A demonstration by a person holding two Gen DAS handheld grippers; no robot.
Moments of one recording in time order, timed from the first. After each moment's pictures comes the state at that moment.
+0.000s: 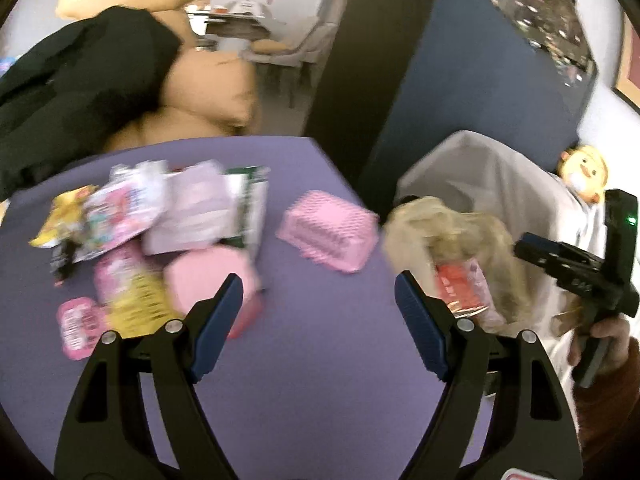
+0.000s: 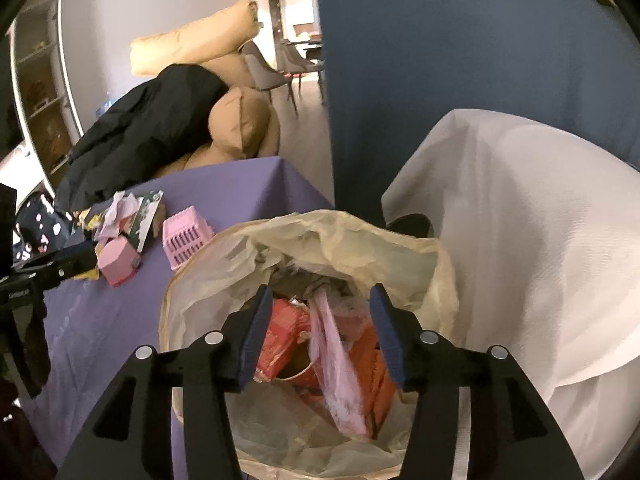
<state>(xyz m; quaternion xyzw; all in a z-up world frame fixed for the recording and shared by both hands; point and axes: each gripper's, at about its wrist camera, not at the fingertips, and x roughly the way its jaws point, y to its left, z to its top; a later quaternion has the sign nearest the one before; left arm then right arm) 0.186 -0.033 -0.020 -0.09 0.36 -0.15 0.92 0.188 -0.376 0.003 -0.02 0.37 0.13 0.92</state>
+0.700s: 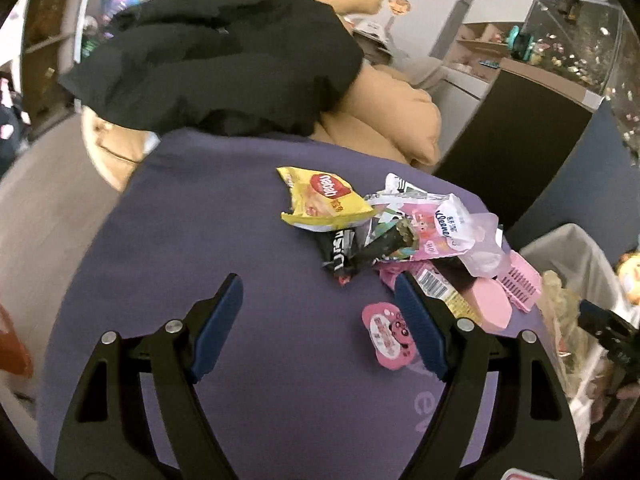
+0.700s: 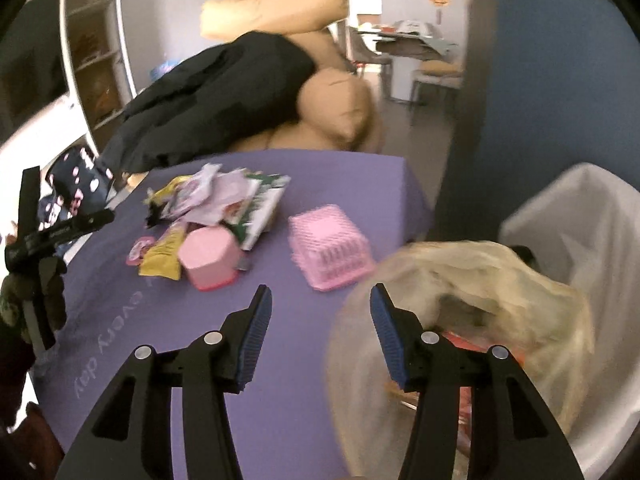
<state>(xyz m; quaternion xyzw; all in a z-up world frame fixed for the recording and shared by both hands) 0.176 0.185 -0.058 -0.20 0.35 -0.02 0.91 0.191 -0.209 0.000 -0.07 0.38 0.23 0.89</state>
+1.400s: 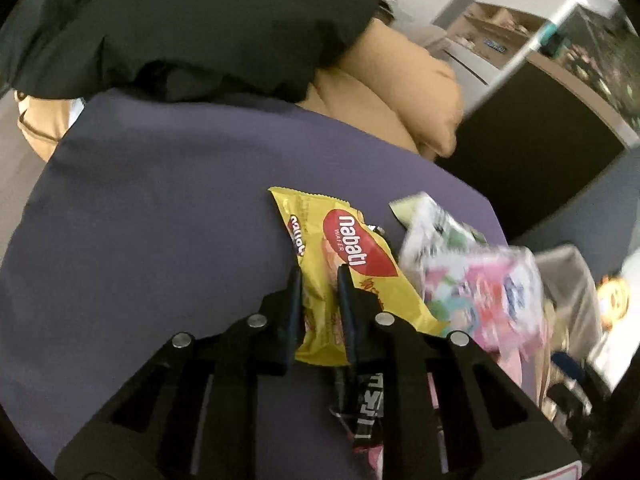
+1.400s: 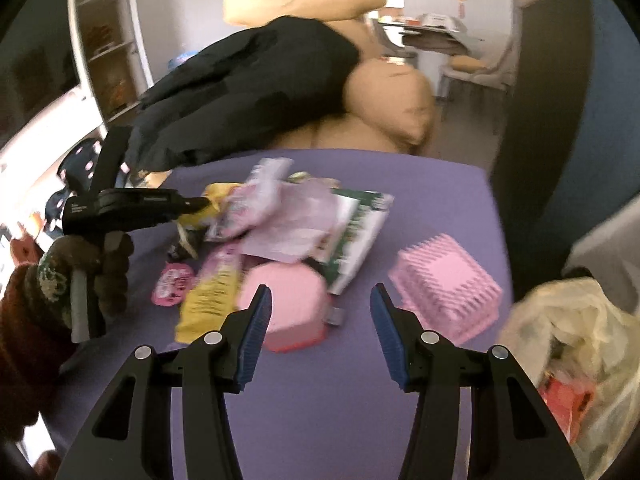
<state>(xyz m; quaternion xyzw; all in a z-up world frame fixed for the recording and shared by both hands) 0.269 0.197 -0.085 -0.24 0.43 -0.06 0.87 0.215 -0.113 -0.014 -0.07 0.39 0.26 0.88</state>
